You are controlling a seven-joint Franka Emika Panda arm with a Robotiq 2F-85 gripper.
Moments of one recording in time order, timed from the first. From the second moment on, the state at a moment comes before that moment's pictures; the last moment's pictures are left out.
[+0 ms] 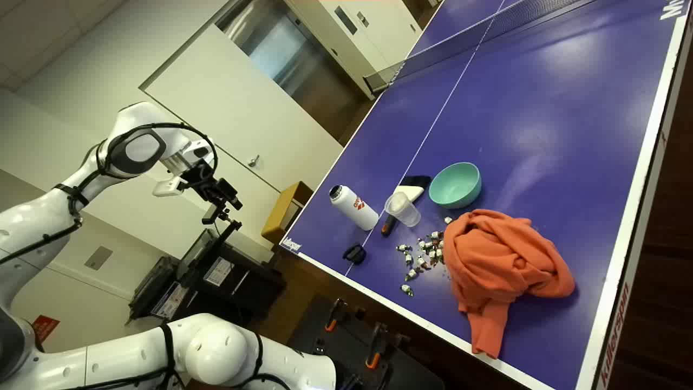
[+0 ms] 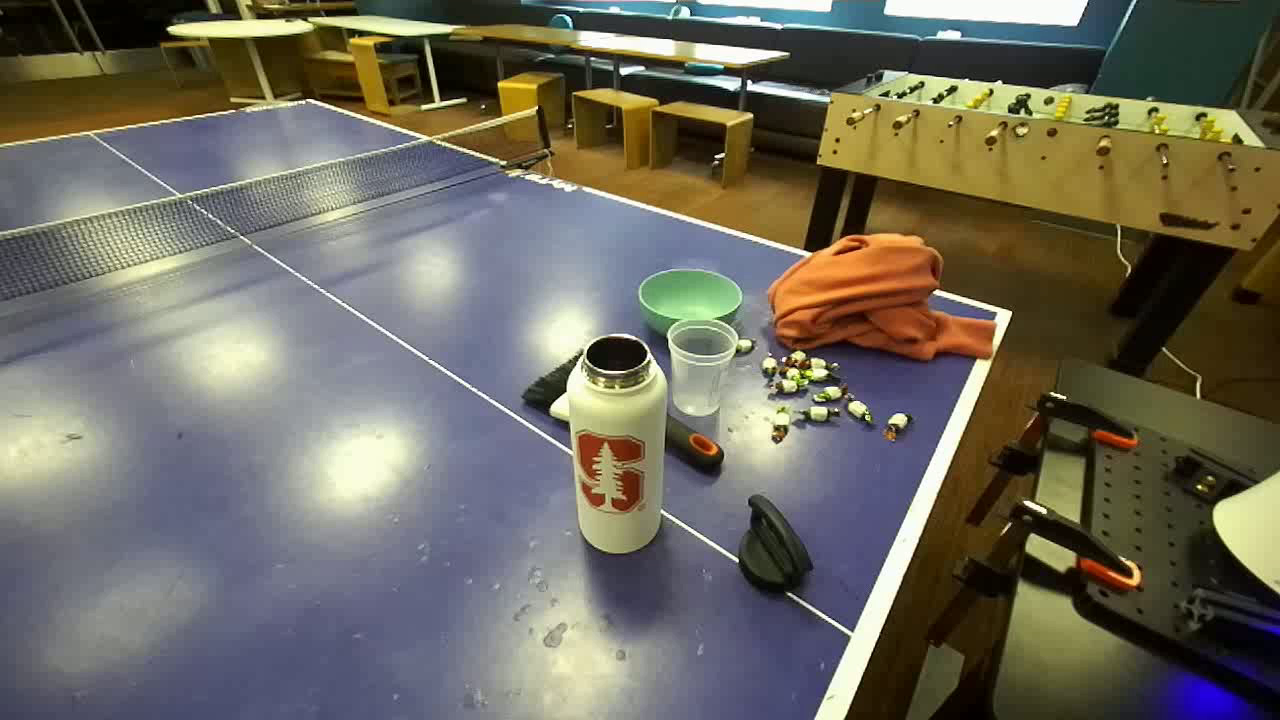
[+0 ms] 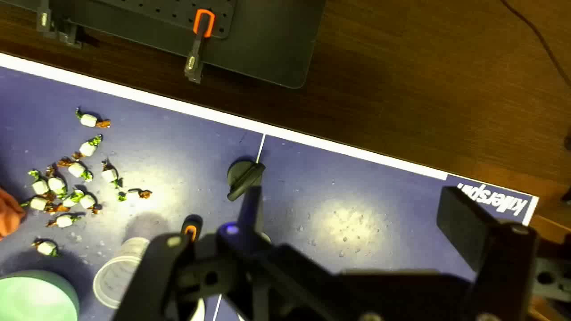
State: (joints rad) arm 0.25 -0.60 0.14 -2.25 0.32 1.55 0.07
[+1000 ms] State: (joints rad) arm 0.13 -0.59 0.16 -2.53 0.25 2.01 0.09
